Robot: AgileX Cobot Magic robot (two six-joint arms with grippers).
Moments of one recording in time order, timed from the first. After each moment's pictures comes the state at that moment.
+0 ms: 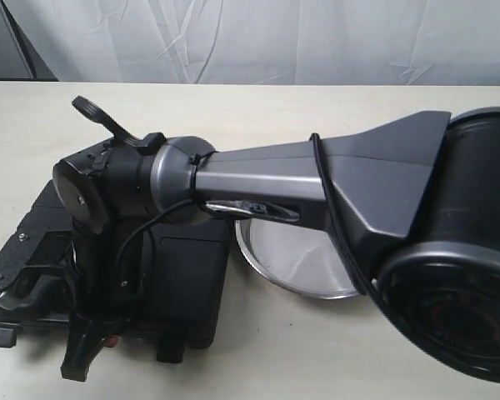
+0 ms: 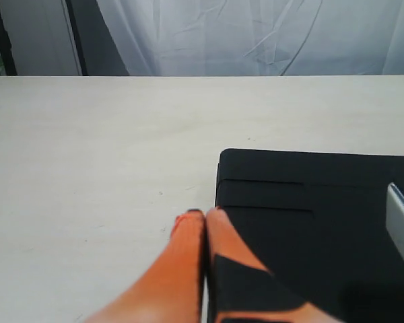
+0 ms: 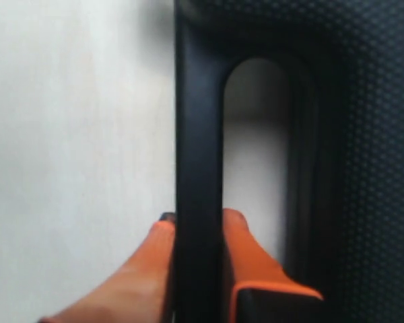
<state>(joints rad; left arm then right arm) 0.02 0.01 0.00 0.22 0.33 -0.27 1.07 2.26 -1.75 0.27 0.97 -0.55</state>
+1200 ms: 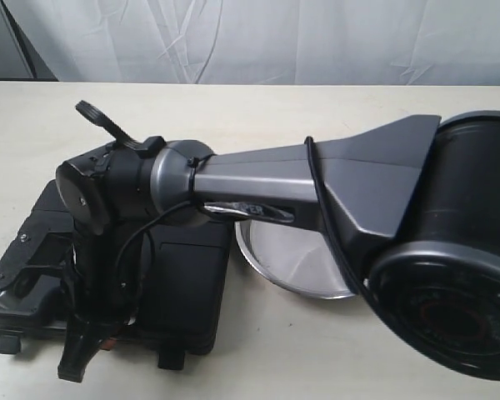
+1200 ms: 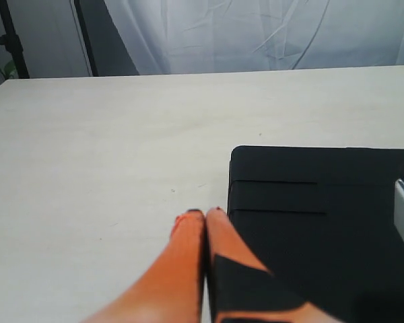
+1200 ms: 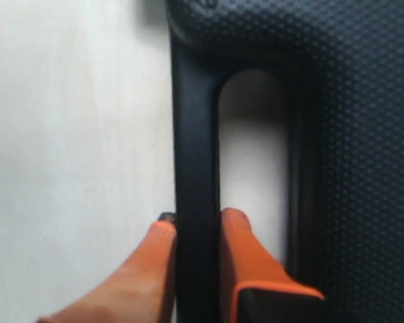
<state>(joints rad) 0.02 0.00 0.00 0.28 0.35 -0.29 1.07 2.28 -1.75 0.29 0.97 -0.55</state>
